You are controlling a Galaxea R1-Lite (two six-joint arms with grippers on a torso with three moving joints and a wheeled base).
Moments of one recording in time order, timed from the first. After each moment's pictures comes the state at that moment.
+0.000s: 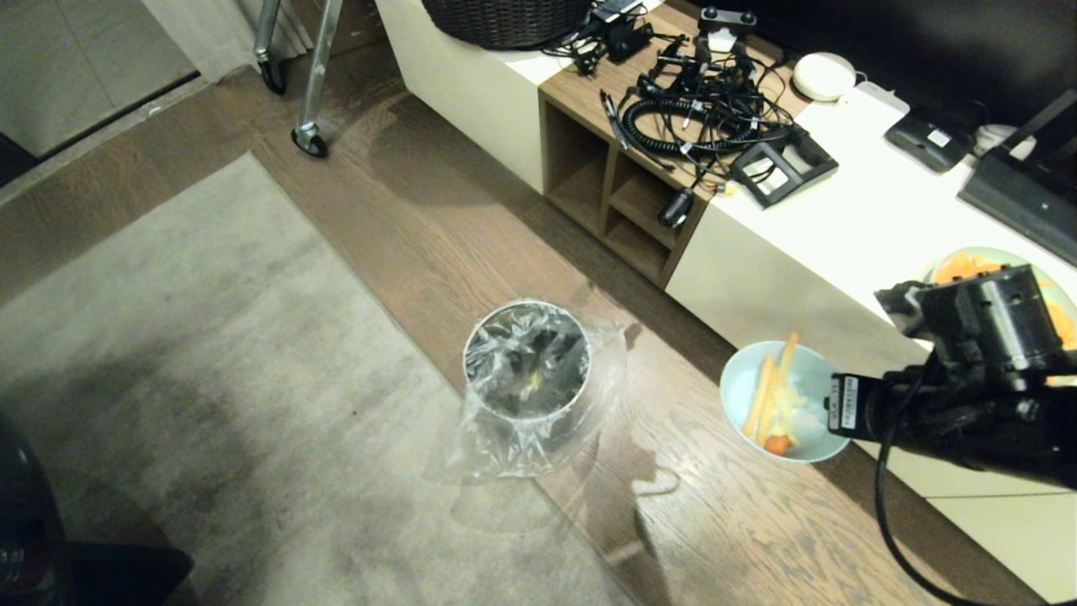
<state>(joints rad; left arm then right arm) 0.00 0.00 0.00 -0.01 0.01 -0.02 0.39 1.50 -0.78 -0.07 -0.28 0.41</state>
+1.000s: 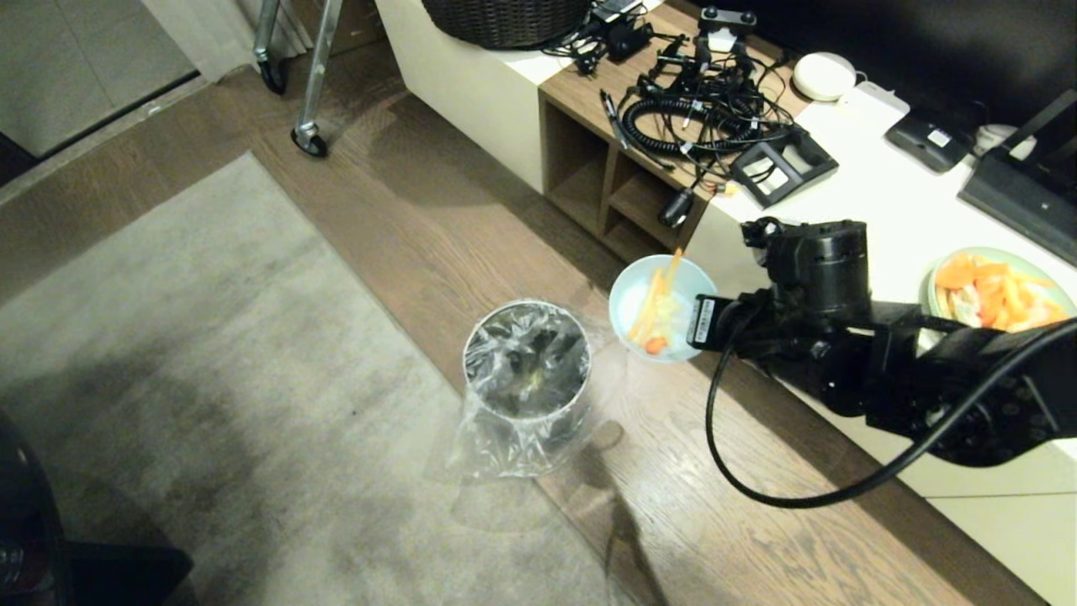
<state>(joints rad) 0.00 0.00 0.00 -0.01 0.01 -0.02 0.57 1.80 -1.00 -0.50 -0.40 0.33</state>
